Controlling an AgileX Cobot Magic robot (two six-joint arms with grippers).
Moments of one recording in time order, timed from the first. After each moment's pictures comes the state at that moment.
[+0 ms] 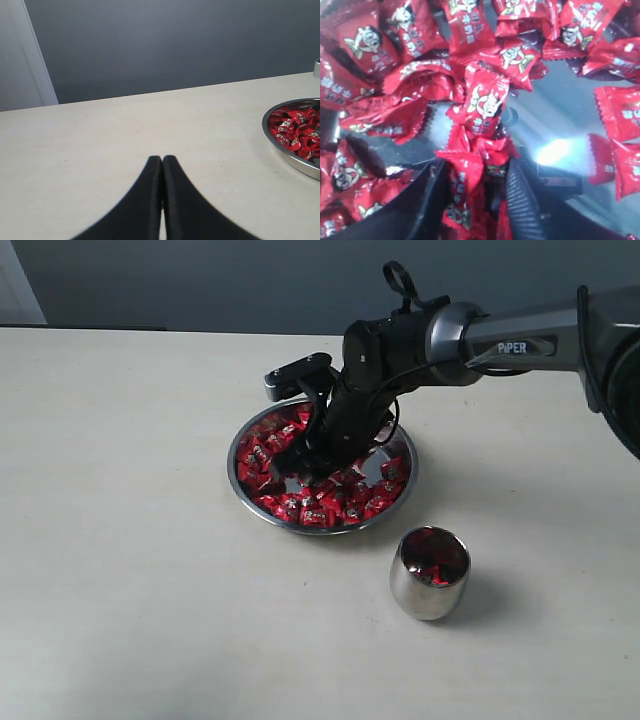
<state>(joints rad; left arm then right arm) -0.02 0.01 0.00 0.26 0.21 -0.20 0.58 2.21 -1.54 0.19 0.64 -0.23</state>
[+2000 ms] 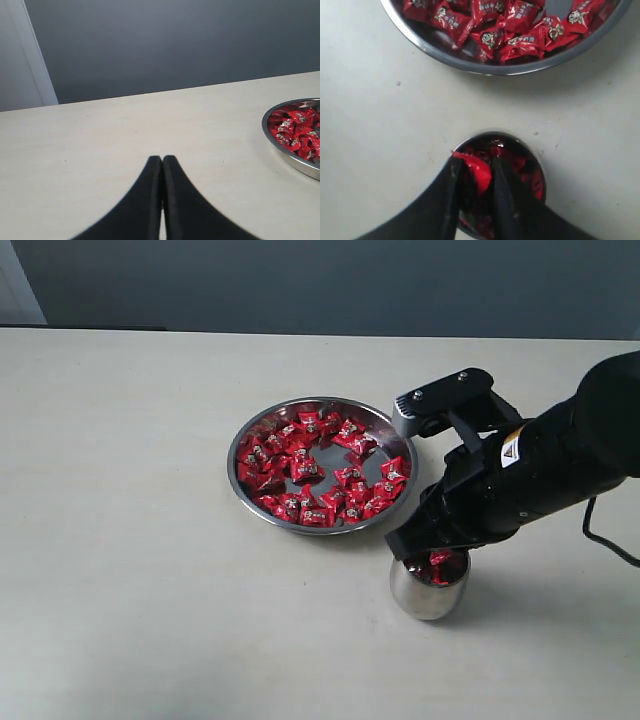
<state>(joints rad) -0.02 0.01 0.00 0.26 0.21 -0.20 0.58 1.42 -0.78 0.21 0.57 -0.15</state>
